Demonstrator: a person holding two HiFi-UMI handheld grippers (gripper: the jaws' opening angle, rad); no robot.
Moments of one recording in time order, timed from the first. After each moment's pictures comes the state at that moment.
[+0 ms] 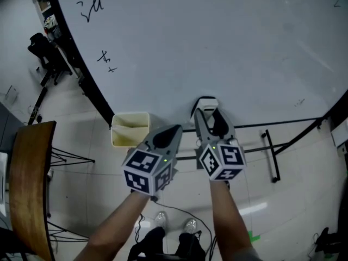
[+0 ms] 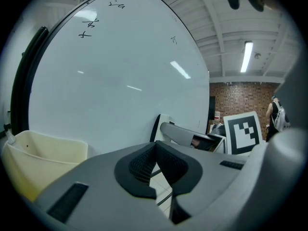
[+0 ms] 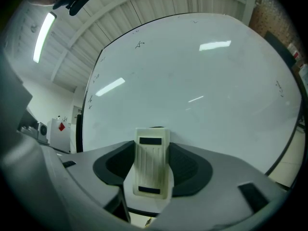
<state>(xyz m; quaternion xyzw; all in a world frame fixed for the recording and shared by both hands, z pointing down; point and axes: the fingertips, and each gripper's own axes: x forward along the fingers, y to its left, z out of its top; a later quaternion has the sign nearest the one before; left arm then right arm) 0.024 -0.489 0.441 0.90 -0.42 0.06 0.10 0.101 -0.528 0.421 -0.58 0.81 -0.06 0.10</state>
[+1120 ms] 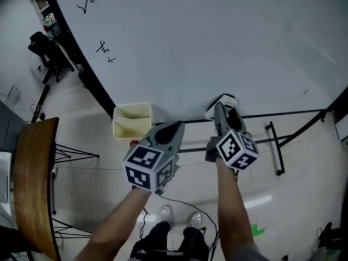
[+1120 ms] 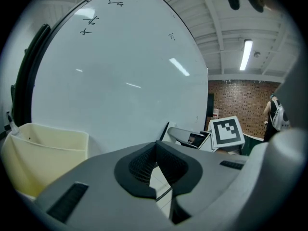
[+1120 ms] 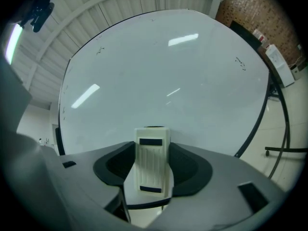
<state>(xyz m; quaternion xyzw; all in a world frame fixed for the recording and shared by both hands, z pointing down) 0.024 -0.479 0.456 0.90 -0.41 0.07 0.11 0.167 -0.539 0.471 -0.63 0.74 -0.18 0.17</state>
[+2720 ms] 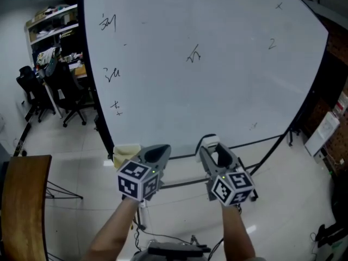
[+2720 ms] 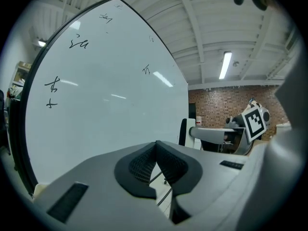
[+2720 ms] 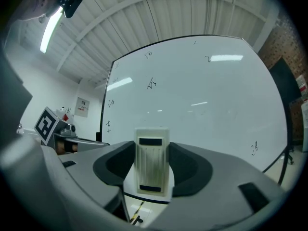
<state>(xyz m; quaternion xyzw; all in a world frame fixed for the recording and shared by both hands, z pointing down) 0.033 -0.432 0.327 0.94 -0.33 0.03 0.04 0.152 -0.401 0.309 -0.59 0.81 -0.02 0.04</state>
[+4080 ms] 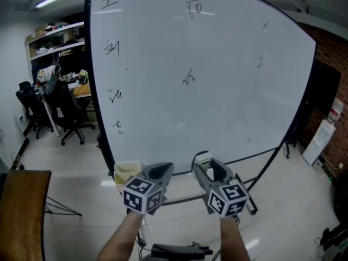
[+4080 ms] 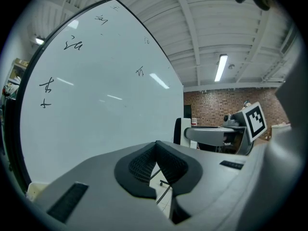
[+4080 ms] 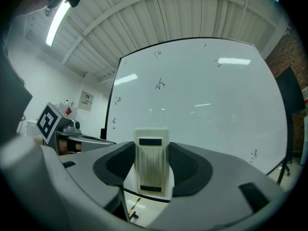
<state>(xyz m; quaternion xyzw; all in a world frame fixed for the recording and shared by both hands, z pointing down) 0.044 -0.418 0.321 0.95 -0.31 0.02 0.03 0.137 -0.389 0.299 -0.59 0.81 0.01 0.00</state>
